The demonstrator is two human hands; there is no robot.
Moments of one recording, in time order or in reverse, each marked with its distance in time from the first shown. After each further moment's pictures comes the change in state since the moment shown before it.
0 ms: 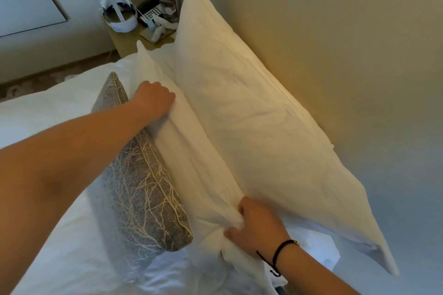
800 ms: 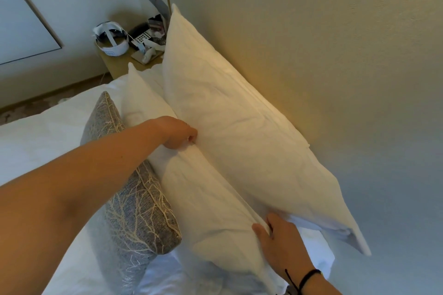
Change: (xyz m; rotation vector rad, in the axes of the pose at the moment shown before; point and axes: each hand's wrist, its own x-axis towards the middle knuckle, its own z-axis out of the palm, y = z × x) left_hand -0.013 0.065 -0.034 -0.301 -0.200 0.407; right_hand -0.052 0.053 -0.001 0.310 0.347 0.118
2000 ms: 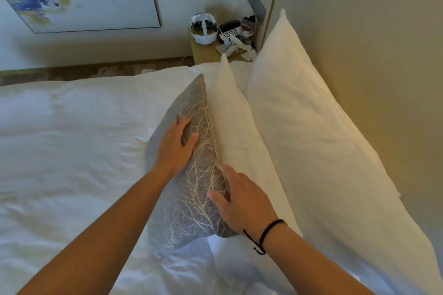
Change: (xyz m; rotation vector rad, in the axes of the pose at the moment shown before) left_hand -0.147 -0.011 0.163 -1.145 0.955 -0.718; right_hand 0.016 -0.191 0.068 -0.199 -0.304 -0.641
